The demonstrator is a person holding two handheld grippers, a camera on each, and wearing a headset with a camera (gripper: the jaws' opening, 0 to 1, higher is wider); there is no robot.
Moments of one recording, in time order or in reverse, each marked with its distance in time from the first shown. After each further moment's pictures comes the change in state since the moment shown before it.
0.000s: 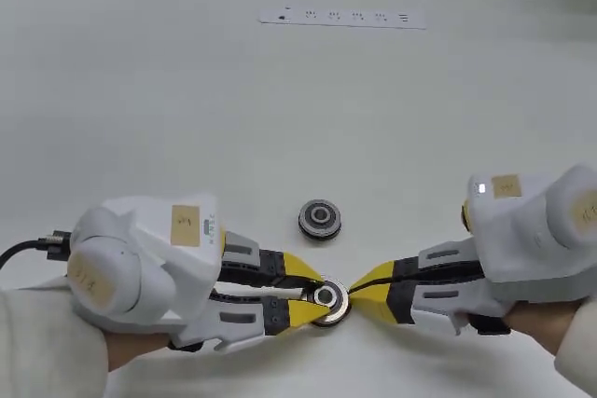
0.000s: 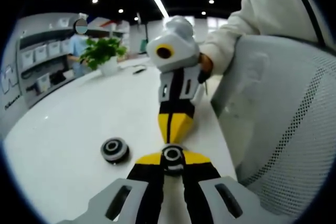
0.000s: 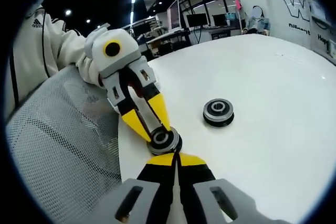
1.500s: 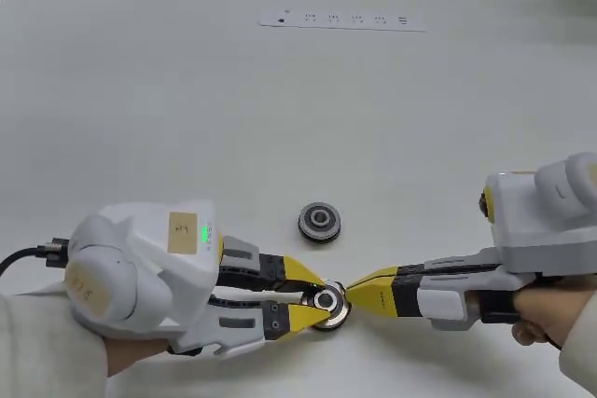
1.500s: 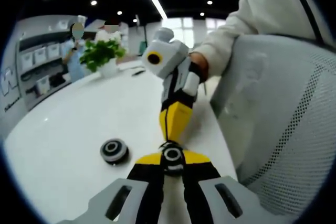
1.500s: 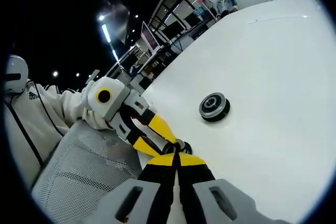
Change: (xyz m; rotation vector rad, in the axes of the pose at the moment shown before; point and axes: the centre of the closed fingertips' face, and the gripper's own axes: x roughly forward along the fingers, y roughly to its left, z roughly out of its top) left arm 0.000 -0.001 0.000 0.013 -0.014 -0.004; right arm -0.006 0.011 0.015 0.403 -0.126 0.112
